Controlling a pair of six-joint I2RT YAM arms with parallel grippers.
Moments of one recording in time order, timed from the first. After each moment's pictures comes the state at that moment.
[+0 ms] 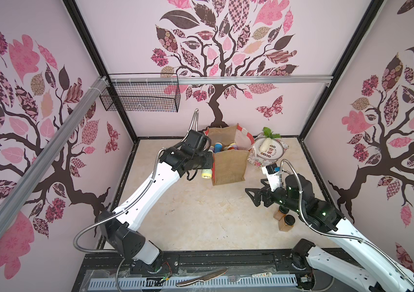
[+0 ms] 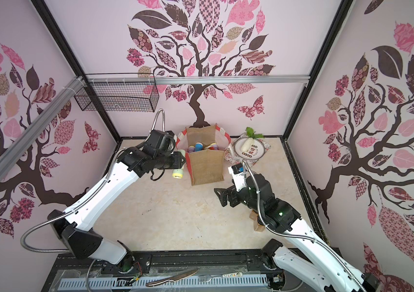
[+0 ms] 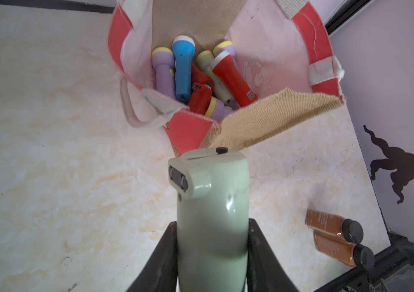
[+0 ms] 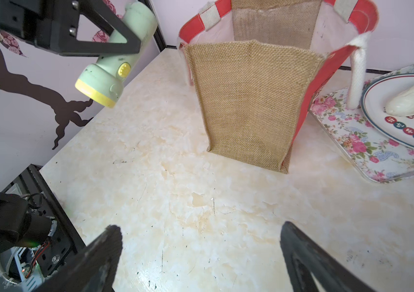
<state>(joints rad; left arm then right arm) -0.59 1.59 1.75 -0.97 -0.04 -0.47 0.64 0.79 0.86 -0.50 -0.08 0.25</state>
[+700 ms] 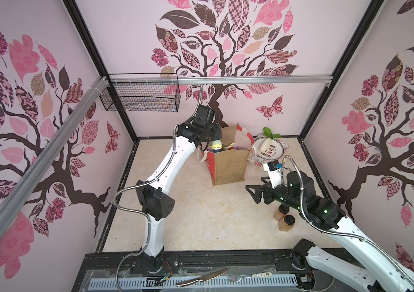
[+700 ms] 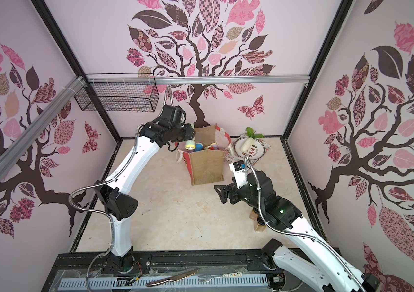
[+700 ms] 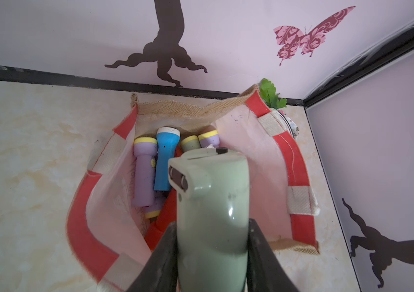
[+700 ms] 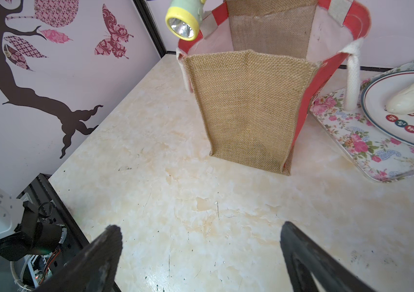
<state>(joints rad) -0.50 2.07 2.35 -0.96 -0.01 -0.51 0.63 0.80 0.88 -0.51 -0.11 0.28</state>
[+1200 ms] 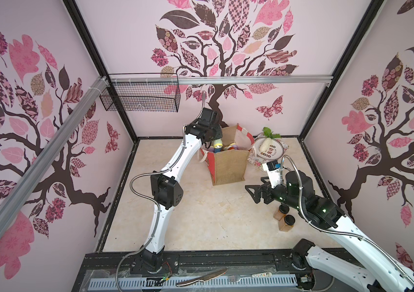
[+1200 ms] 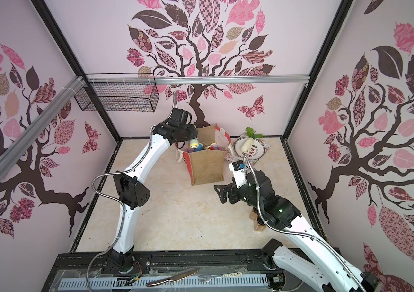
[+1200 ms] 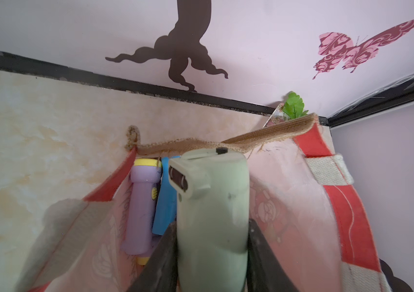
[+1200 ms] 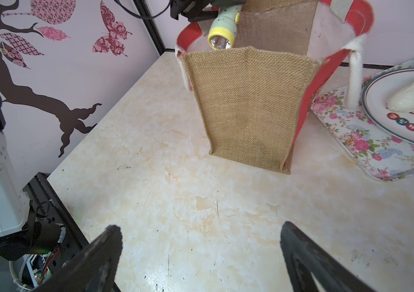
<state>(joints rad) -0.46 2.30 2.48 -0.90 -0.03 -0.58 0.63 0.81 0.88 -0.51 -0.11 0.28</state>
